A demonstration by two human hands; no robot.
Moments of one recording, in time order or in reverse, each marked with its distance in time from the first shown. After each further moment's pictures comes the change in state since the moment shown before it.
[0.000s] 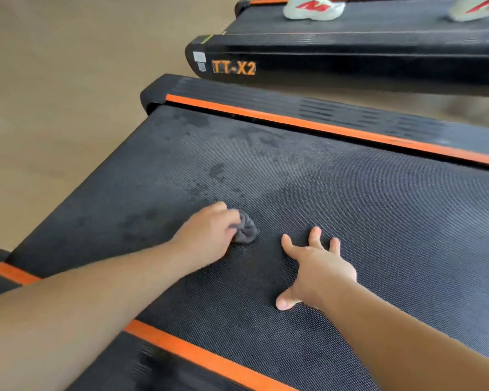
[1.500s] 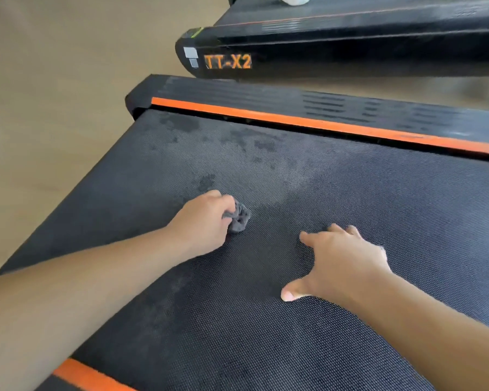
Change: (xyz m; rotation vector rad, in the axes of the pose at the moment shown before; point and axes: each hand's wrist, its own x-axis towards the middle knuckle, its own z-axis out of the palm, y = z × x) left_hand 0.073 -0.026 0.002 0.001 -0.060 -0.151; right_hand 0.032 0.023 -0.051 -0.094 0.159 -0.044
